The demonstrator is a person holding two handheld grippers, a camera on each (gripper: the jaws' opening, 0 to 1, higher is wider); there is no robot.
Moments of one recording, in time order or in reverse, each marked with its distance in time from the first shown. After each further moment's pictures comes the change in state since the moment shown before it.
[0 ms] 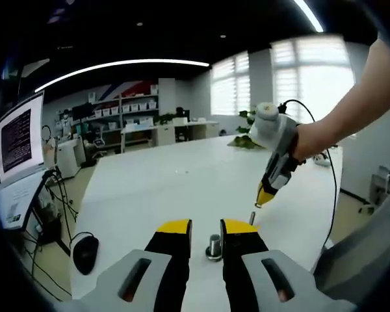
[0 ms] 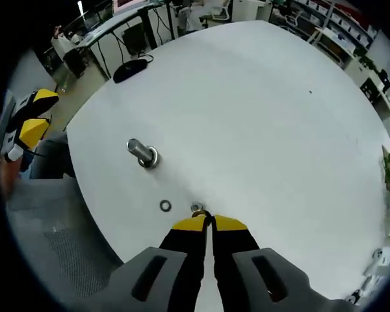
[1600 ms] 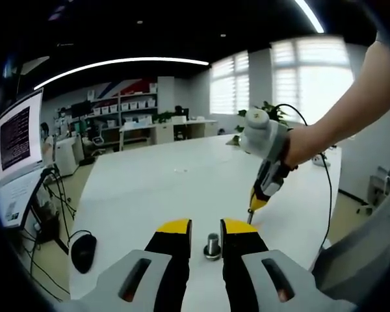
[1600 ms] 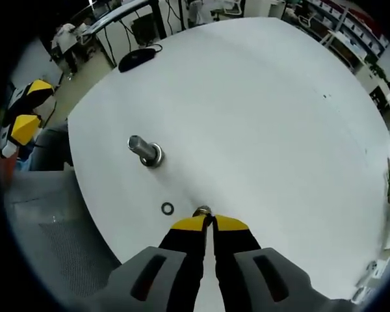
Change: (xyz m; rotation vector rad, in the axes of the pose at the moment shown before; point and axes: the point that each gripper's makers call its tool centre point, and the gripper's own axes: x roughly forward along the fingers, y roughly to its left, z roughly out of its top) left arm 0.000 -0.001 -0.003 -0.009 0.014 -0.009; right arm 0.013 0.007 0.004 -0.065 0.039 0.013
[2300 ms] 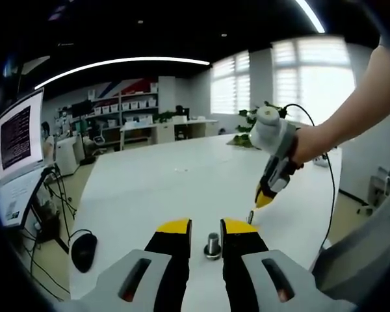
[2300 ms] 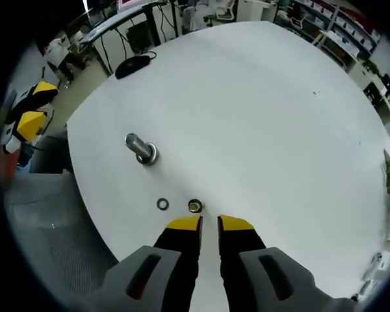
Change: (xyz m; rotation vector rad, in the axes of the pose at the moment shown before) left arm 0.000 0.000 -0.001 -0.002 0.001 0.005; right arm -0.011 -0.010 -0.013 0.045 -0.054 -0.021
